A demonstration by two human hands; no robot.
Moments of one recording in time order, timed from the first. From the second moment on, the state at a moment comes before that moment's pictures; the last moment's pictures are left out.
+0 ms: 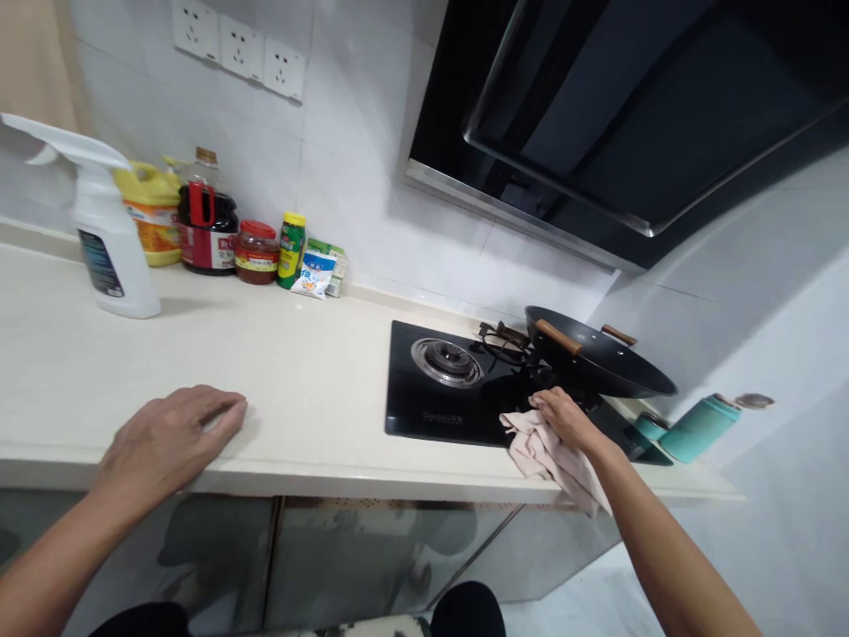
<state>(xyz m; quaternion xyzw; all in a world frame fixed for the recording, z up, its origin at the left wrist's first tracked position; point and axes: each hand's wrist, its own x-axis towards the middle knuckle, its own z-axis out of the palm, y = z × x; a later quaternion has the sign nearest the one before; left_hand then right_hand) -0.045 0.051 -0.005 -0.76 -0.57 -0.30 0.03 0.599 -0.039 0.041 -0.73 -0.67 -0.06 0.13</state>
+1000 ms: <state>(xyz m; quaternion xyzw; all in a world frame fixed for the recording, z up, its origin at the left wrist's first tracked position) -0.046 0.052 -0.006 -0.76 -0.57 -0.31 0.02 0.597 -0.039 0.037 -0.76 -0.64 -0.07 0.11</state>
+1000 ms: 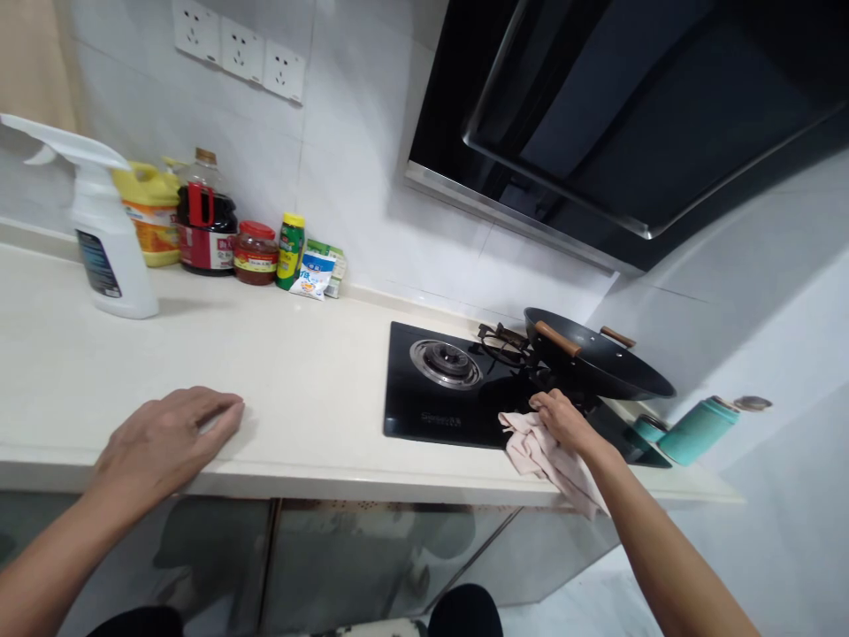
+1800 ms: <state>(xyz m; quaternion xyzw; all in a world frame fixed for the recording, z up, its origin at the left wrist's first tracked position) -0.043 0.049 -0.005 -0.75 -0.58 -0.31 0.04 0.602 -0.032 0.029 -0.75 -0.64 -0.05 0.17</state>
